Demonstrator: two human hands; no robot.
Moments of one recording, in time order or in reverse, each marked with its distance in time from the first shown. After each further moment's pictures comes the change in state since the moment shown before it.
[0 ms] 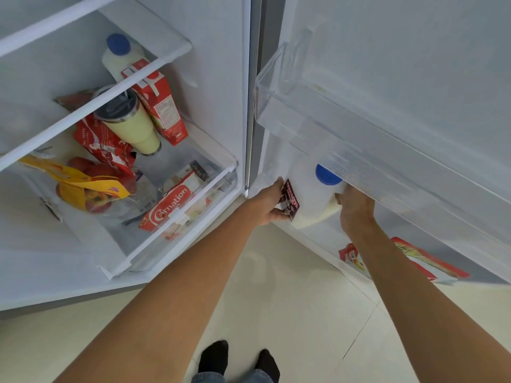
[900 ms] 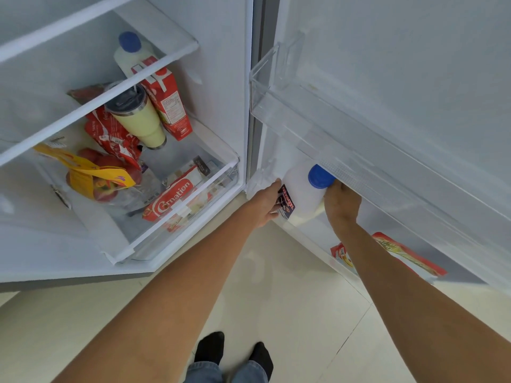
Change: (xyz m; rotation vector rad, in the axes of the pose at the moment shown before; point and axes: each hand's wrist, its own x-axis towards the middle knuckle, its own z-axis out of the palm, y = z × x) left_hand -0.015 -0.019 0.004 0.036 0.069 0.049; right_hand 0.023 0.036 -0.010 -0.467 0.017 -0.272
